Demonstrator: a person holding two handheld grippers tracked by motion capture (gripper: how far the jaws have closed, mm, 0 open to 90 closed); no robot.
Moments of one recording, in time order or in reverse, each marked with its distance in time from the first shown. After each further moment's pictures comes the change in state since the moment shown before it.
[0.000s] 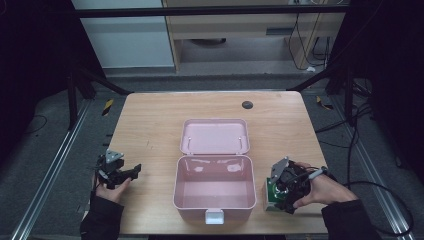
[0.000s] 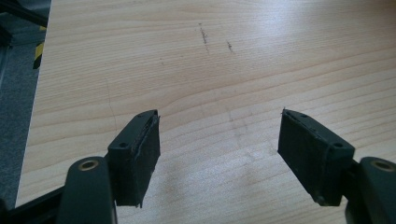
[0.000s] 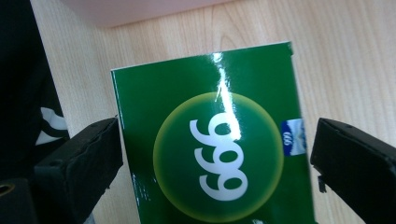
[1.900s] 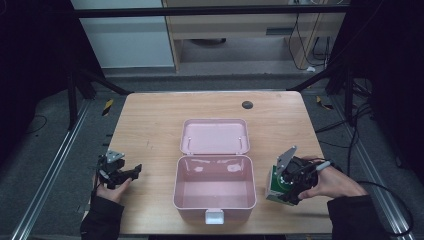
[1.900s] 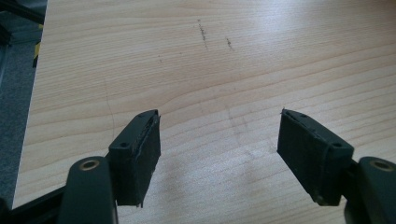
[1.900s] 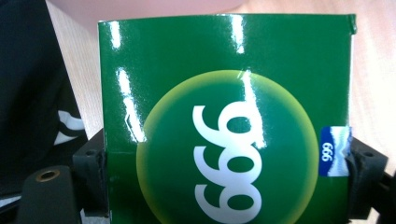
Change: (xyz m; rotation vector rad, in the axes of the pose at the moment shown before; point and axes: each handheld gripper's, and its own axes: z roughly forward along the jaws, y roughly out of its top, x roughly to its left) left arm -0.001 0.000 0.002 0.013 0.001 0.006; right arm -0.012 0.001 -0.032 -0.023 0.018 0.050
